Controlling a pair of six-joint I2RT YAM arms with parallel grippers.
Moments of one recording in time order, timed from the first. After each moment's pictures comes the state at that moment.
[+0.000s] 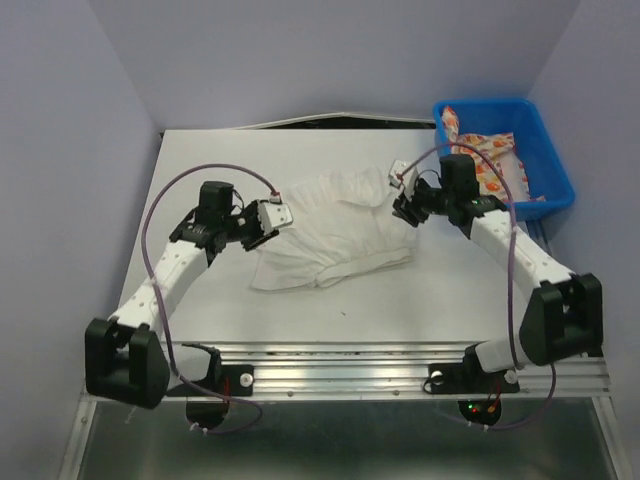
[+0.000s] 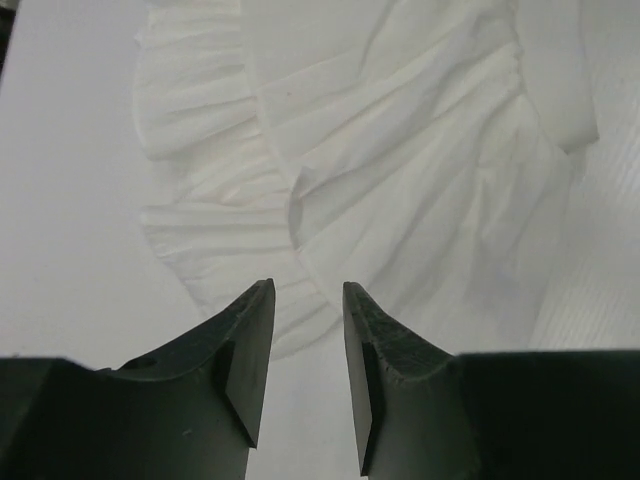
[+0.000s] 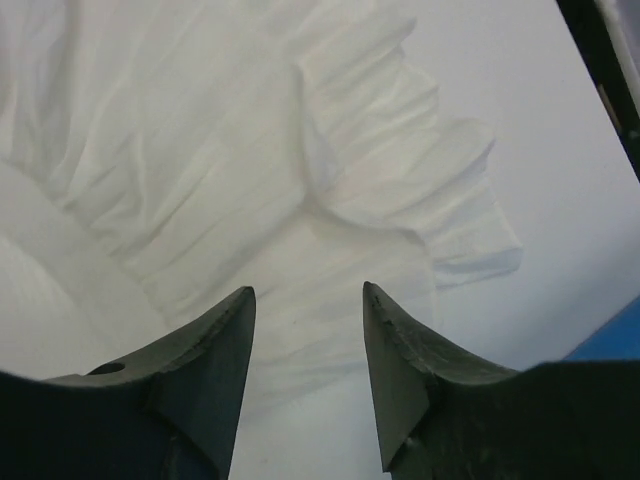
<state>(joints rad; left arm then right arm) -0.24 1.14 0.85 -0.44 0.59 0.95 0.24 1.35 1.01 -0.32 -0.57 -0.81</state>
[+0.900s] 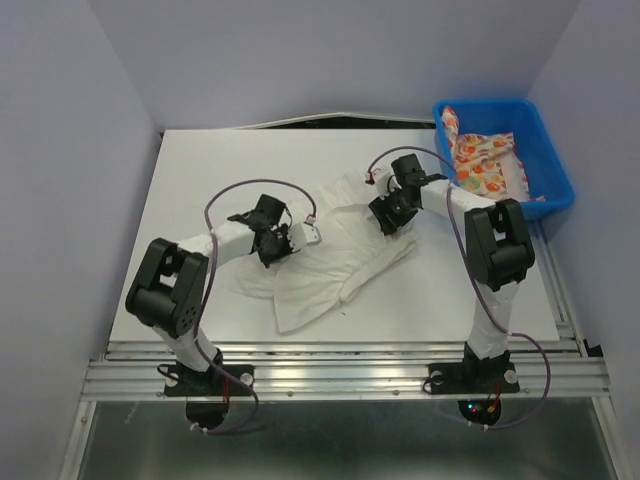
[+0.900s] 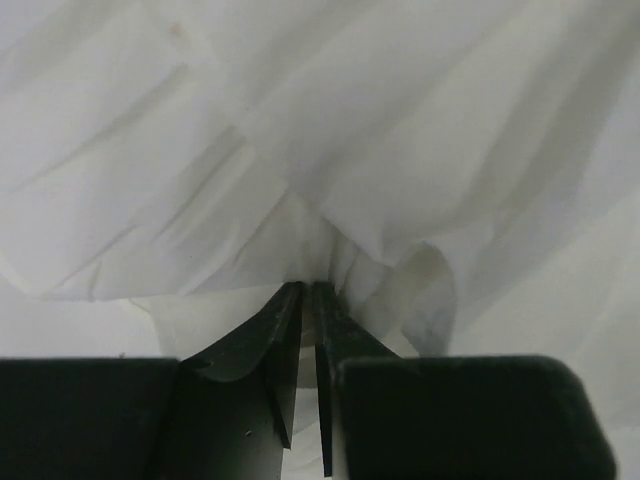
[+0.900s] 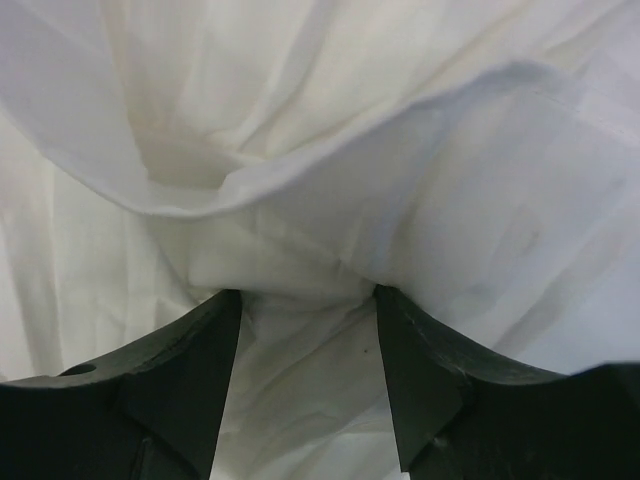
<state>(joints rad) -0.43 1.70 0.98 -0.42 0.17 0.78 0.31 2.00 1.41 -0.52 -0.20 -0.38</state>
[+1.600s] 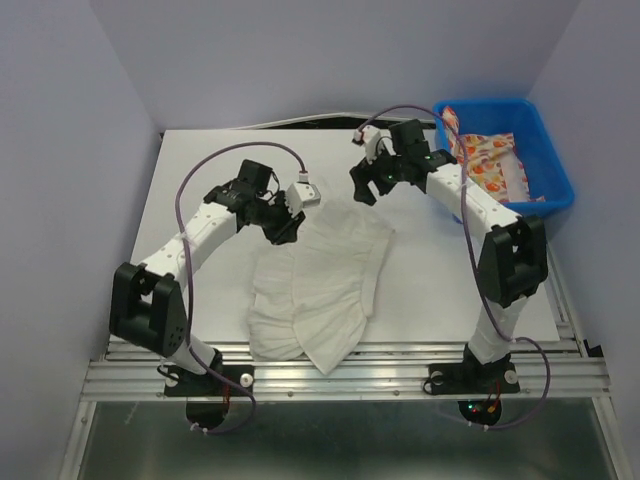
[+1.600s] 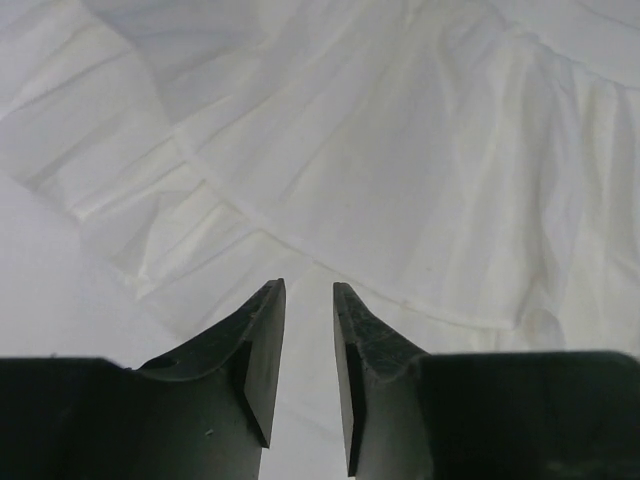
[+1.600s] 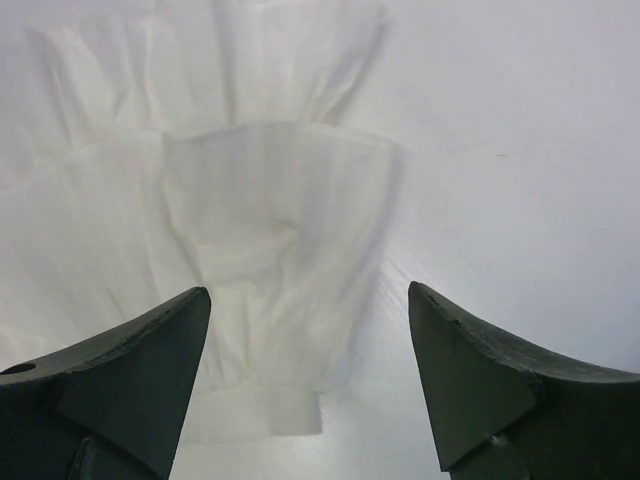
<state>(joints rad) -0.42 1.47 1.18 -0.70 0.52 0.62 0.41 1.88 1.61 -0.53 -0.42 -0.36</state>
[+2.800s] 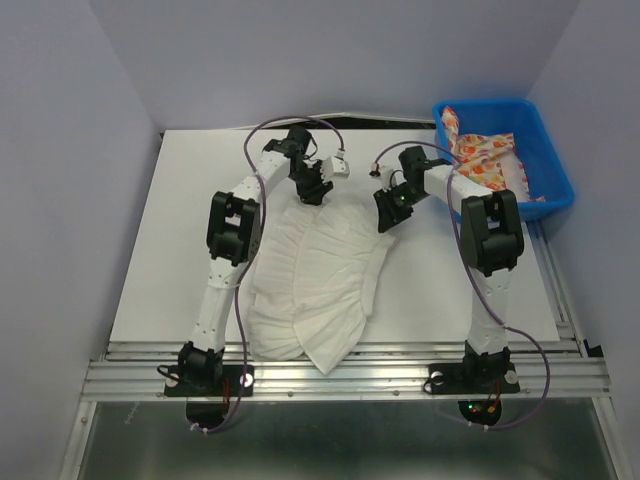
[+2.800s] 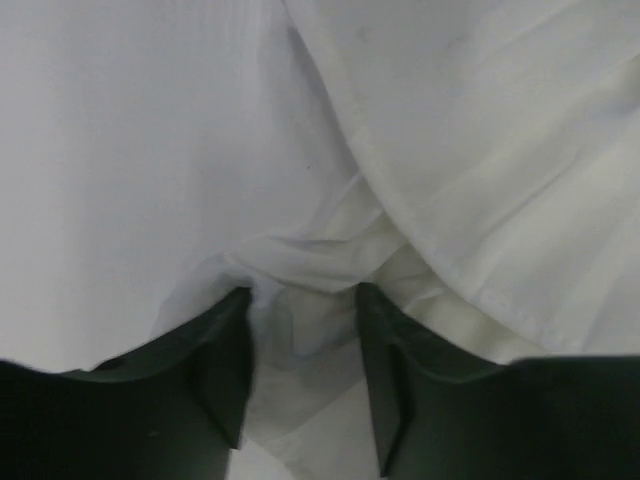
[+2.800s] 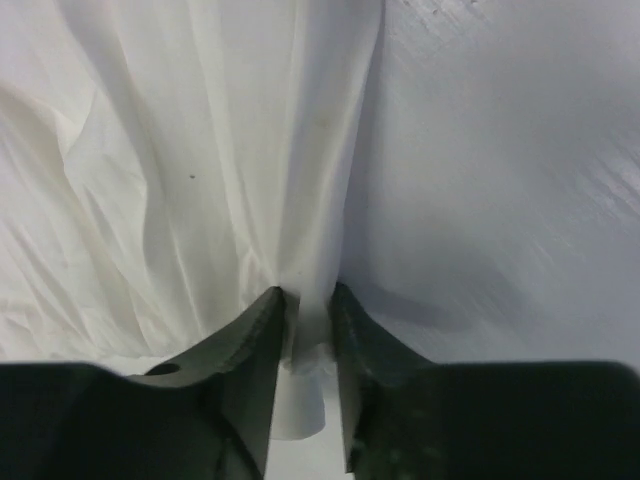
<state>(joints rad) -0.37 2.54 2.29 -0.89 0.55 0.95 0.24 2.16 1.66 -0.79 -0.54 -0.32</state>
